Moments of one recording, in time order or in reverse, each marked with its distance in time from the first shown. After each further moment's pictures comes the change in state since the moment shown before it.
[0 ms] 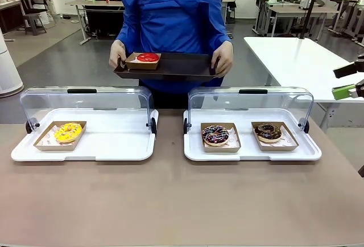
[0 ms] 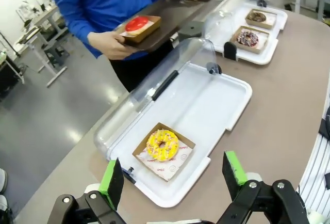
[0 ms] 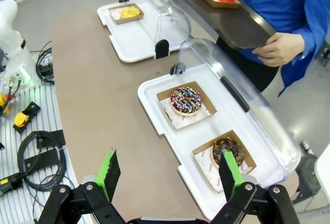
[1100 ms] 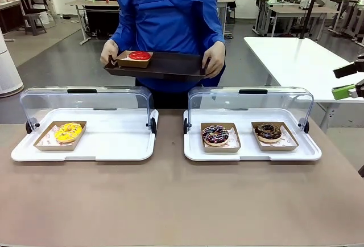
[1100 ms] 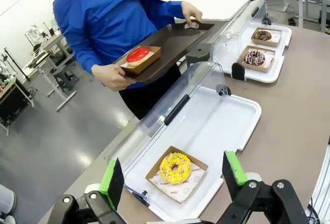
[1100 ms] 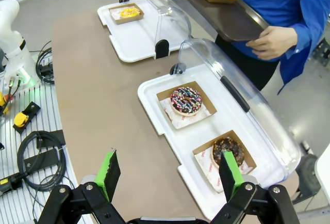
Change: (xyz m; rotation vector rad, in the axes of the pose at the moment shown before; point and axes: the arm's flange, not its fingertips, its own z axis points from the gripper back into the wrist) left arm 0.007 0.009 -0.009 0.012 -0.113 -0.053; right arm 0.000 0.000 0.000 0.000 0.000 0.000
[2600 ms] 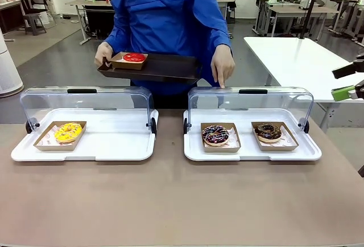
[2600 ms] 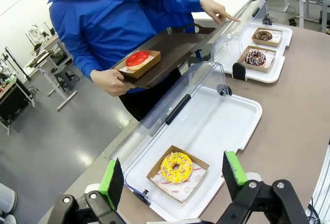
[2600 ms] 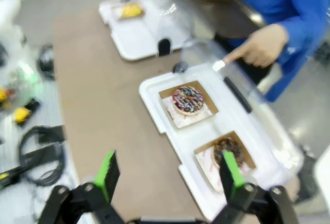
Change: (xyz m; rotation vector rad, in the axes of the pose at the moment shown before) left arm 0.000 0.001 0.004 0.011 0.000 0.002; right arm 0.009 0.005 -0.005 0.029 0.025 0.042
